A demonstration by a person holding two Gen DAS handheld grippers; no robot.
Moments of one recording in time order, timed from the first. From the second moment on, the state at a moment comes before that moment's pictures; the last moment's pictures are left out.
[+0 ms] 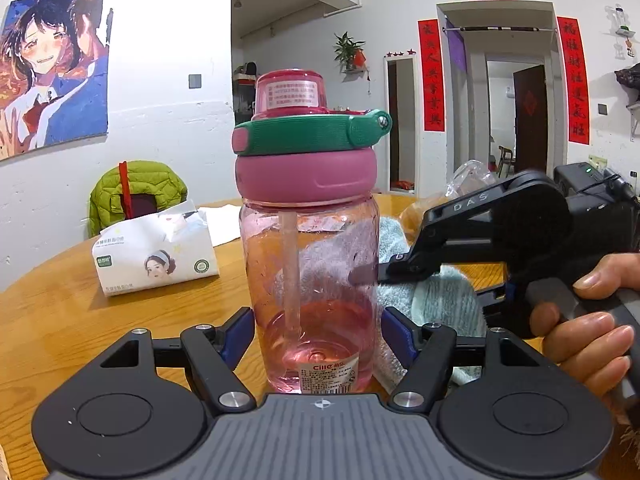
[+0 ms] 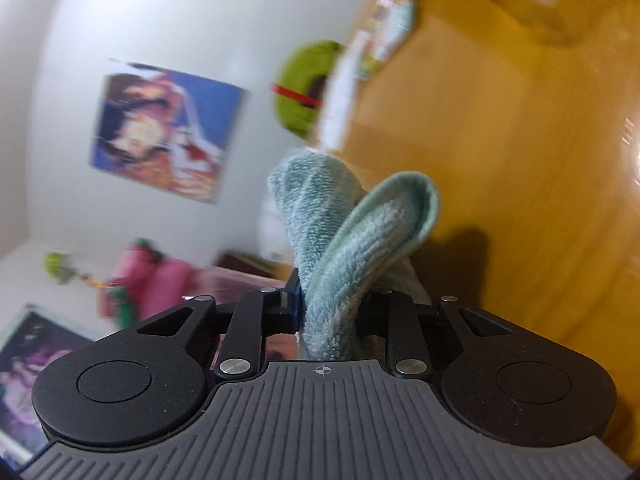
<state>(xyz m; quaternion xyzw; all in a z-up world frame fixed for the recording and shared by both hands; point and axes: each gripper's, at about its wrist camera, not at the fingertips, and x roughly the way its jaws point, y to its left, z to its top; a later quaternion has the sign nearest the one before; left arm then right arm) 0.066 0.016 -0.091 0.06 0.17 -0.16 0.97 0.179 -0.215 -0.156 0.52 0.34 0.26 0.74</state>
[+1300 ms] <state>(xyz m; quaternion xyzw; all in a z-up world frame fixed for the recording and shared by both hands) 0.075 0.032 -0.088 0.02 0.18 -0.18 0.97 0.156 -0.216 -0.148 0.47 0.32 0.28 0.77</state>
